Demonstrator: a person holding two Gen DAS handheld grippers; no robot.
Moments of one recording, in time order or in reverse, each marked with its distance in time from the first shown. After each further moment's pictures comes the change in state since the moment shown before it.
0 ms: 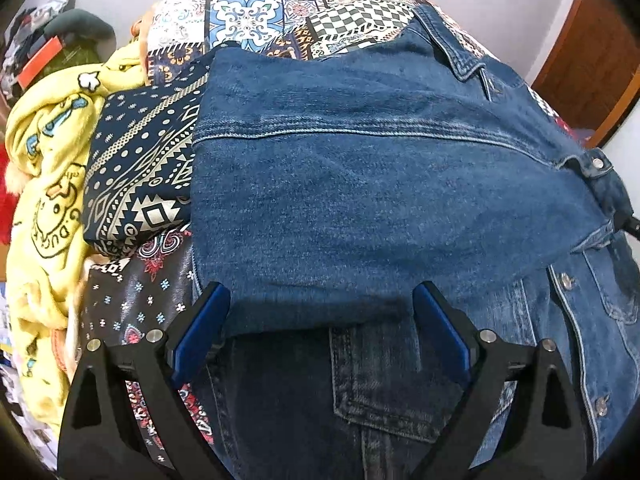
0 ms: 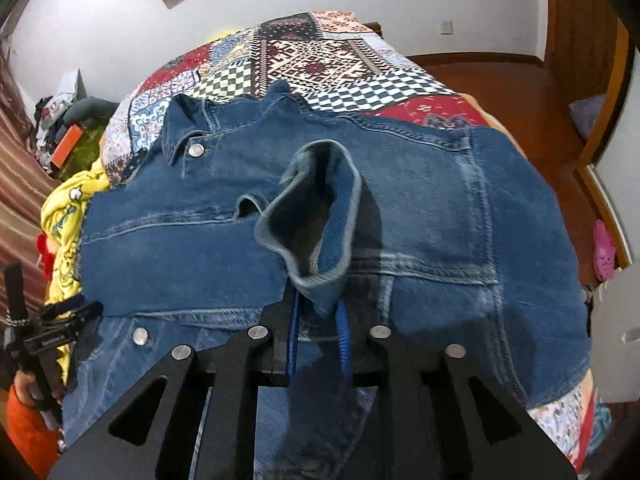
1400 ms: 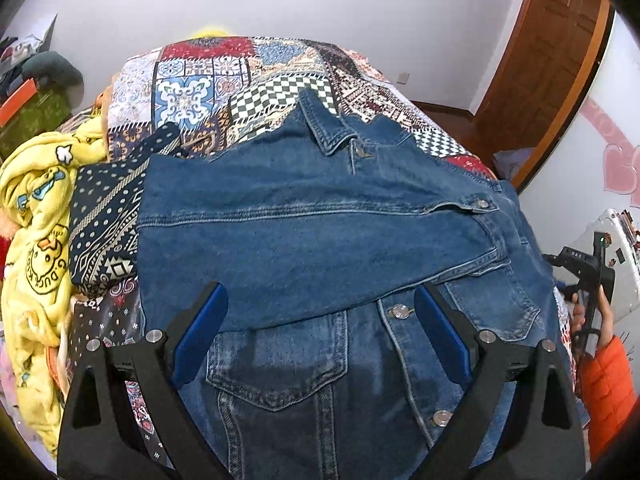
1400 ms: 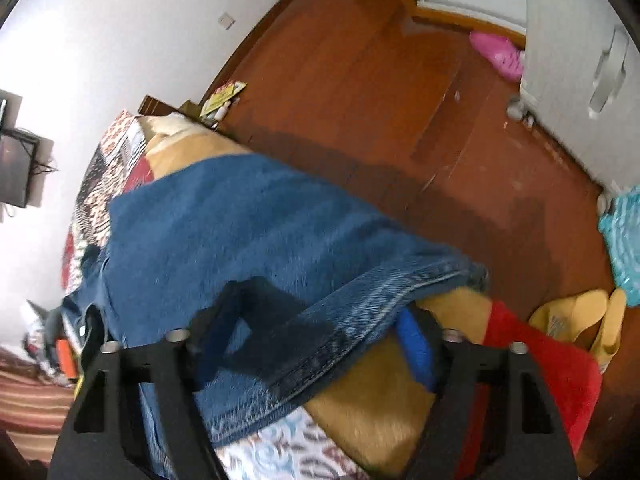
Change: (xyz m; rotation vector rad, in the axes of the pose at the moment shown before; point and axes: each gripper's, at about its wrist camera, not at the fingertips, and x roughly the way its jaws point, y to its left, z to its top) left arm -0.092 -0.074 0.009 0.050 -0.171 -0.155; right arm -0.014 -0.225 -0.056 0.769 -0.035 -0.067
